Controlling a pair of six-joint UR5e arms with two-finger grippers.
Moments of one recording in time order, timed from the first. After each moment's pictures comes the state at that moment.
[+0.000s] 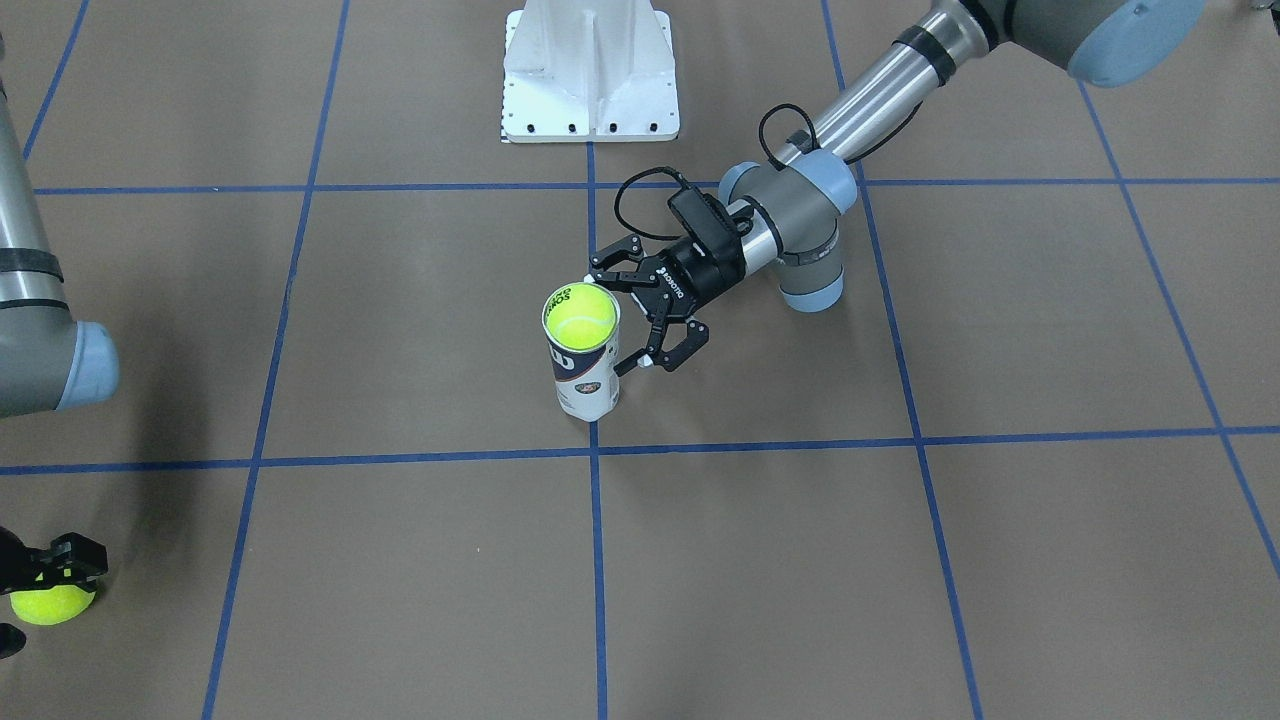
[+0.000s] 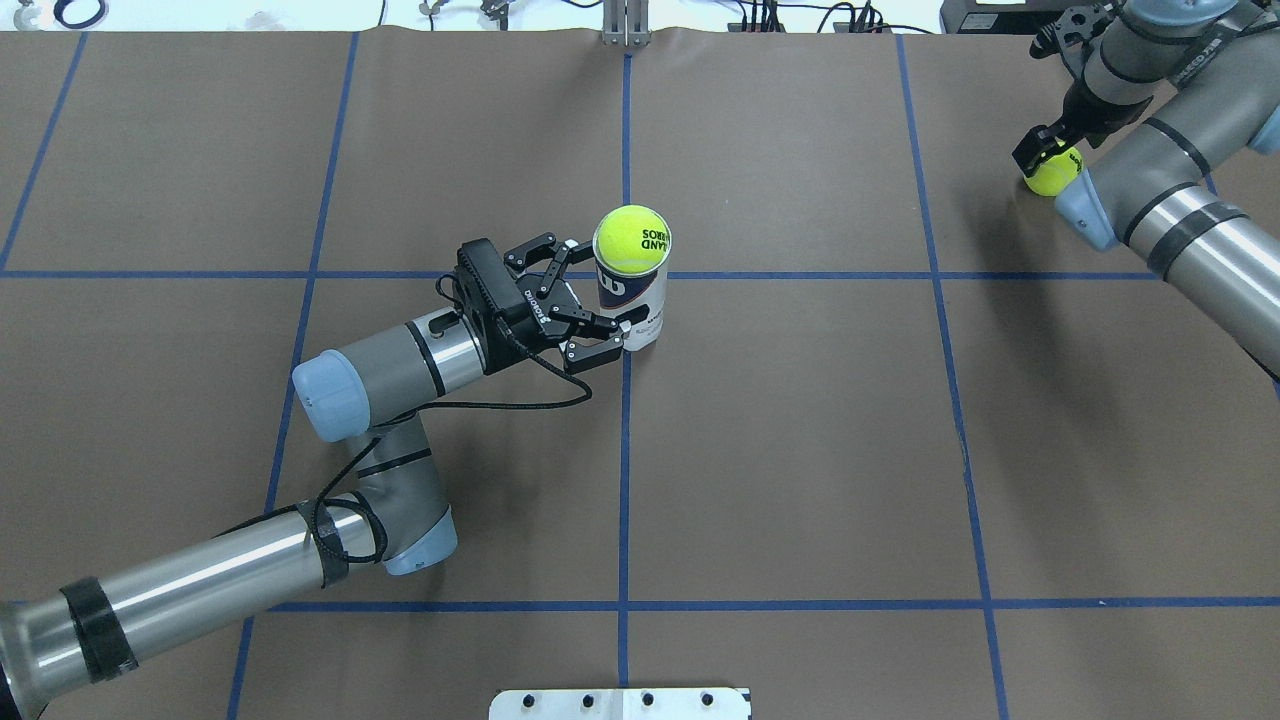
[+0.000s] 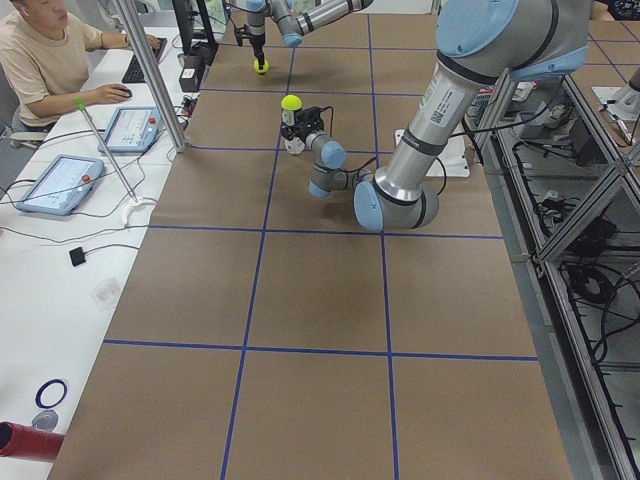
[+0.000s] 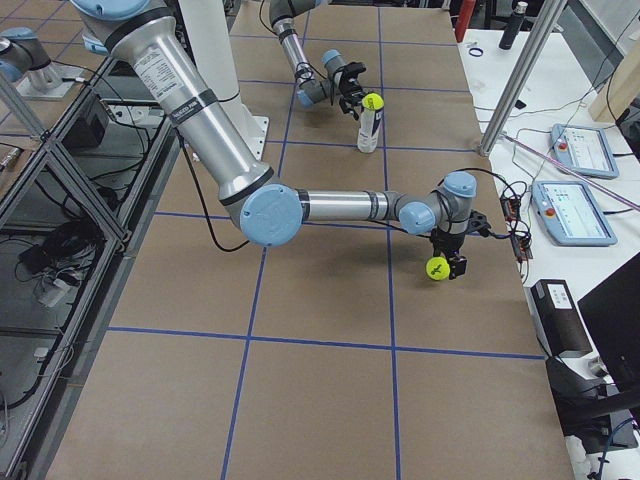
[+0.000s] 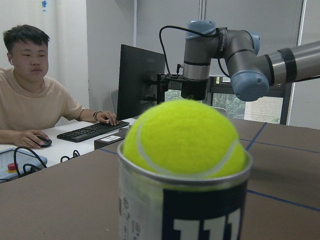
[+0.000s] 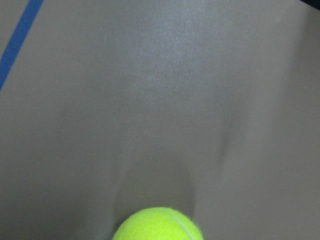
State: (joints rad) left arm -0.47 -2.30 -1.01 -3.48 -1.45 -0.37; right arm 1.12 -0.96 0.93 -1.15 2.02 0.23
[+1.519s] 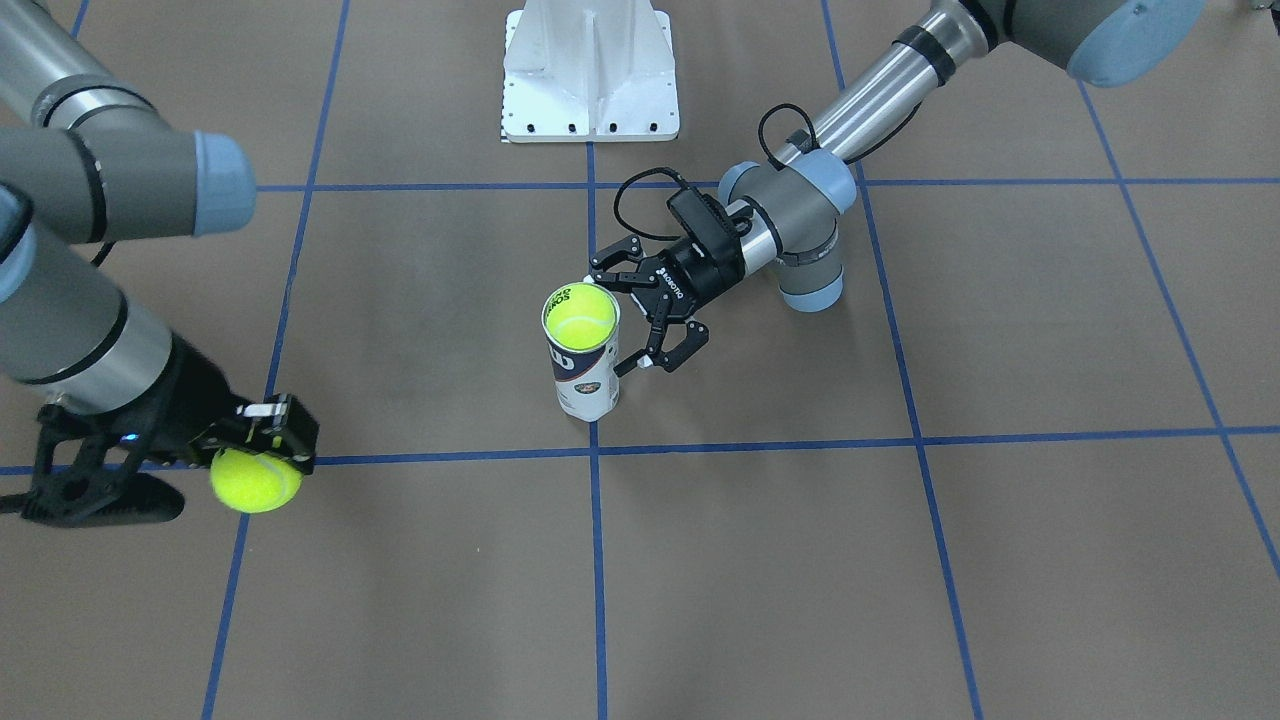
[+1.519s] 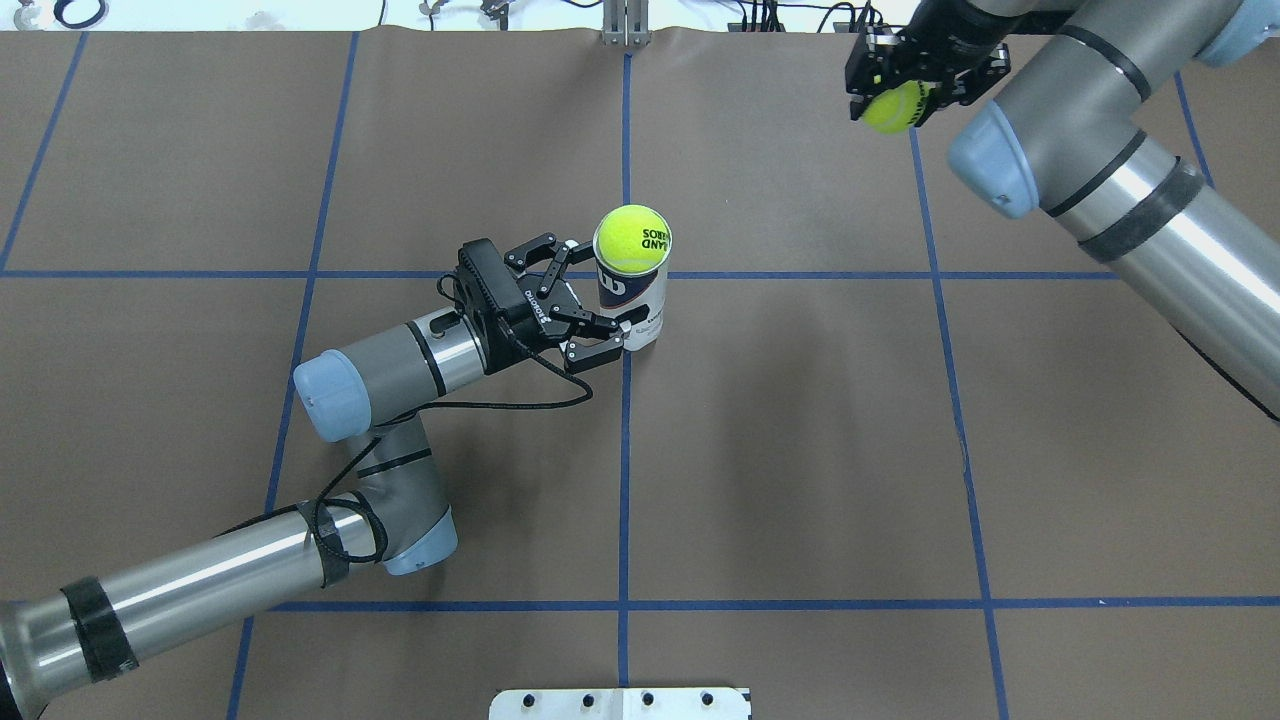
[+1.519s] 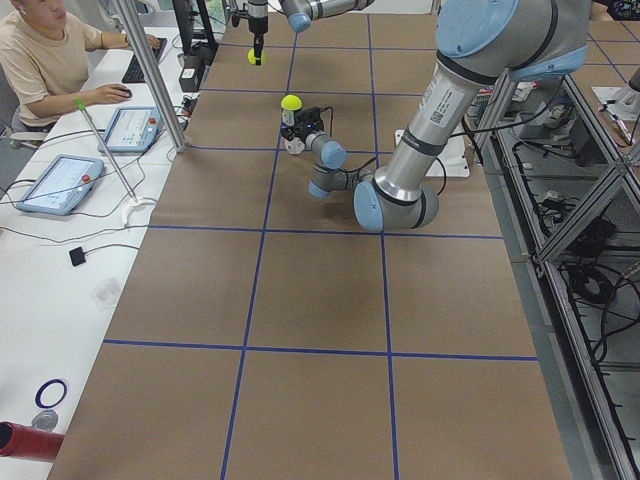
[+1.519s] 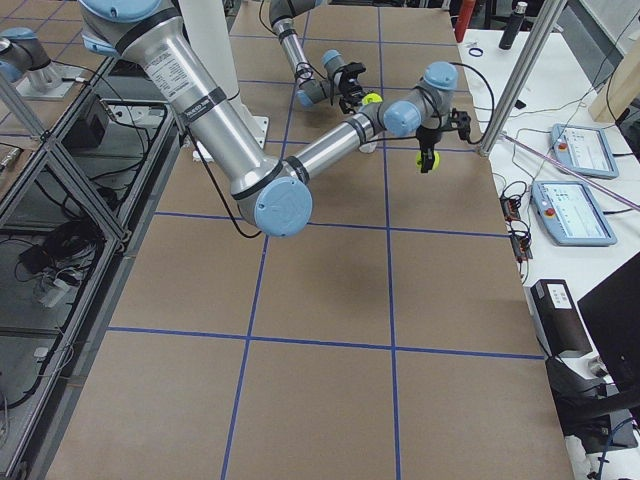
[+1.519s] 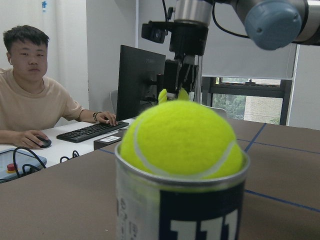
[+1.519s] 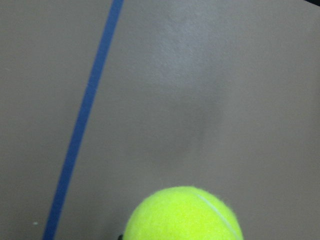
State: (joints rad) left arm -0.47 -2.30 -1.00 -3.47 -1.45 -0.37; right arm 1.02 -0.84 1.55 -1.60 2.25 0.90
